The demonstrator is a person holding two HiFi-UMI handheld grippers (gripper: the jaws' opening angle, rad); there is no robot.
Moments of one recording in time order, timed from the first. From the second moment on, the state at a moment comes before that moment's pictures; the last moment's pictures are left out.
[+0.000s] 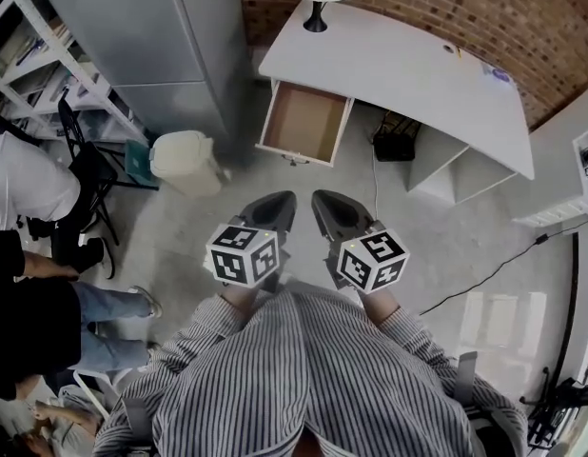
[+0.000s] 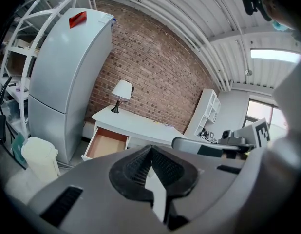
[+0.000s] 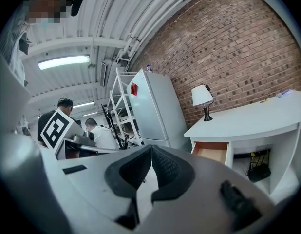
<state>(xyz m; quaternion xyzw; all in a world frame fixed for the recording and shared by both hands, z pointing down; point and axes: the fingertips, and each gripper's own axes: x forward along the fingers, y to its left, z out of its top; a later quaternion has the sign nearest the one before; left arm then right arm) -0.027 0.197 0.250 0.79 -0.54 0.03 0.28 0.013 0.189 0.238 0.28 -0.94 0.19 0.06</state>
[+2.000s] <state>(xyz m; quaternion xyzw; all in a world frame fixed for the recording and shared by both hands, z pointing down) -0.047 -0.085 0.312 0.78 -0.53 0.06 0.33 -0.026 -0.097 0.297 0.25 -0.93 0.25 0.11</state>
